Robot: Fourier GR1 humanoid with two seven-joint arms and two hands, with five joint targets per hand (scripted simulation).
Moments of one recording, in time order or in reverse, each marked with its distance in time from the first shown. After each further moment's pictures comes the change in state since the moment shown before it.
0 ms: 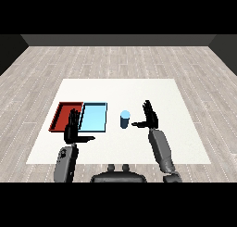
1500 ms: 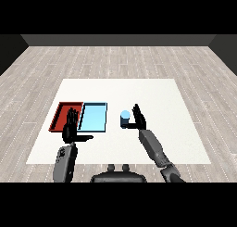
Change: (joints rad) left arm -0.010 0.008 0.015 -0.003 0.023 0.000 -0.015; right arm -0.135 0.009 0.222 0.347 -0.229 -0.122 -0.170
